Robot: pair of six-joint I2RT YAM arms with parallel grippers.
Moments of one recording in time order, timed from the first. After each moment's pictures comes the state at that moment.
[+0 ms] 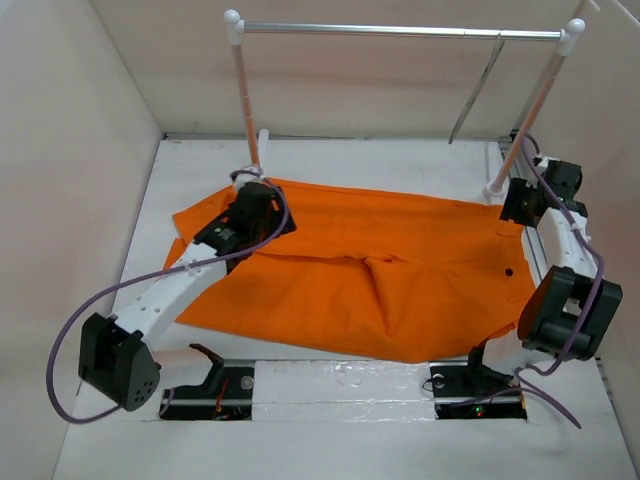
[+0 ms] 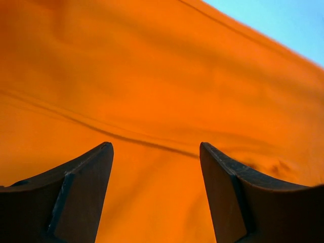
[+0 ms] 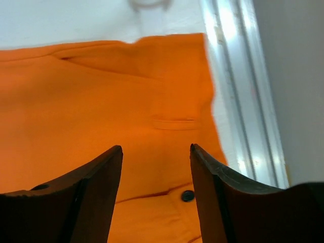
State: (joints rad) left arm -0.57 1.24 1.01 -0.45 -0.28 -0.68; right arm -0.40 1.49 1.16 -0.47 -0.10 -0.06
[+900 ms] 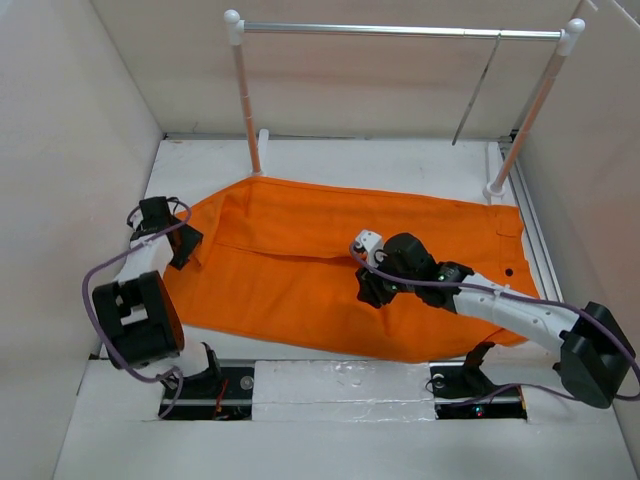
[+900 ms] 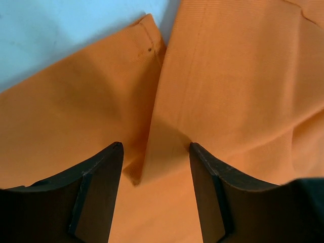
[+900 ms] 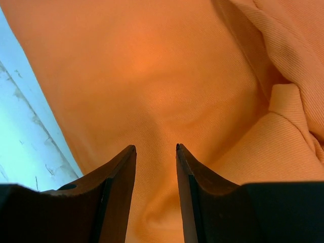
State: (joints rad) left arm 0.29 1.42 0.83 -0.39 -0.04 -0.74; right arm 0.80 1.19 0.71 -0.26 -0.22 0.05
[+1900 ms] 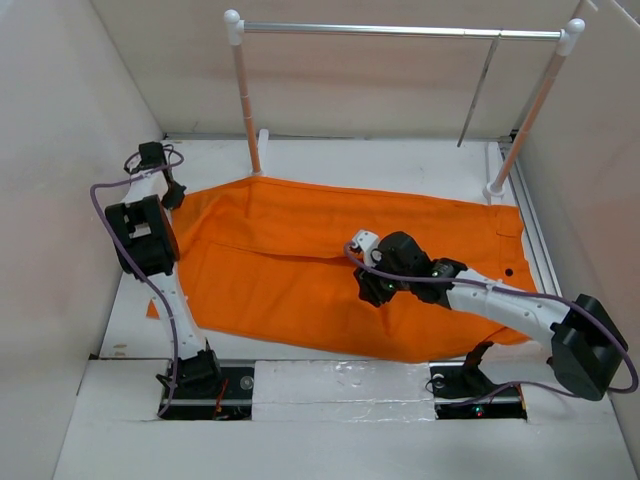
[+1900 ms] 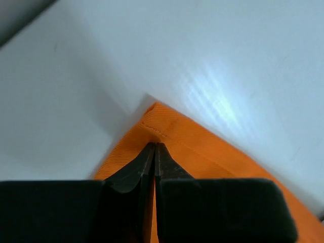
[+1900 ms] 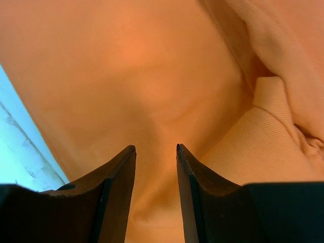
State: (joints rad) left arm 0.29 2.17 1.66 -0.52 -0.17 -0.65; right arm 0.81 1.24 0.73 -0.29 -0.18 0.02
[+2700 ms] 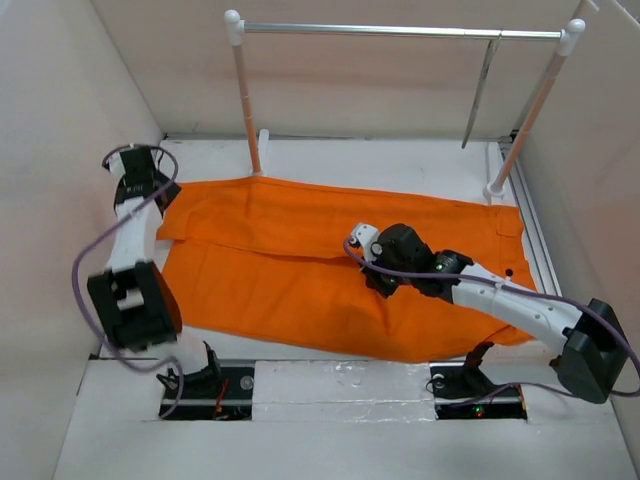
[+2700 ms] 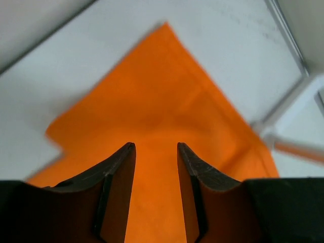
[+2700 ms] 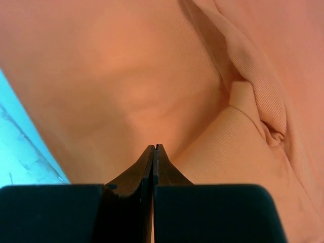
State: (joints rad) left arm 0.28 1.70 1.39 -0.42 -0.15 -0.64; right arm 0.81 1.24 0.85 -0.45 -0.10 -0.03
